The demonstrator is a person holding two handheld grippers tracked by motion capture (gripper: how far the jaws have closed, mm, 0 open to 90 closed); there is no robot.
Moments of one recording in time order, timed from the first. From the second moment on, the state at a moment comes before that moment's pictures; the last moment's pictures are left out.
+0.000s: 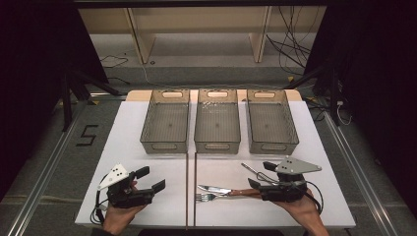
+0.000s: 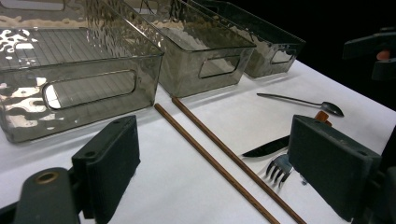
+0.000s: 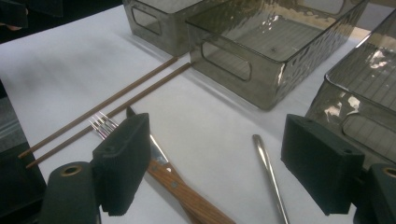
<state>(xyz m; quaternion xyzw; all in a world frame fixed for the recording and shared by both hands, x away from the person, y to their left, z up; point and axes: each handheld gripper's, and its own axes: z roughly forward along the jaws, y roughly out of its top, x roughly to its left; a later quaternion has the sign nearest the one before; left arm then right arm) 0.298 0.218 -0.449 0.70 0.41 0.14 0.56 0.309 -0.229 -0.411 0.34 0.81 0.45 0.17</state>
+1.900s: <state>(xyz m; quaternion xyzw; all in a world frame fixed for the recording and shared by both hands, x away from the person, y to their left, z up) 0.303 0.132 -0.443 0.81 0.45 0.06 0.37 0.315 -0.203 -0.411 0.34 0.84 0.39 0.16</state>
